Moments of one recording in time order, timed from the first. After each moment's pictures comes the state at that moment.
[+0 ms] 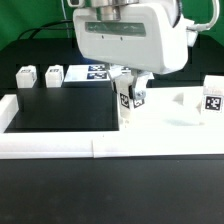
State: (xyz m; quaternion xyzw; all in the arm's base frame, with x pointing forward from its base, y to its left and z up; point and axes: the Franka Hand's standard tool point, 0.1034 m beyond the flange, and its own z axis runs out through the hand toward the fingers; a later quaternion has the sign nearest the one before) arm 0.630 -0.006 0.076 -0.86 0.51 -0.03 0.06
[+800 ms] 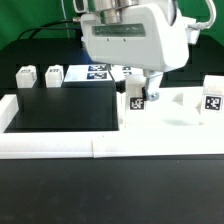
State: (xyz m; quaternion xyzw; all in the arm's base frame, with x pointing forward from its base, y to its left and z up) arm 0.619 0.006 0.070 -0.88 0.46 -0.03 0.09
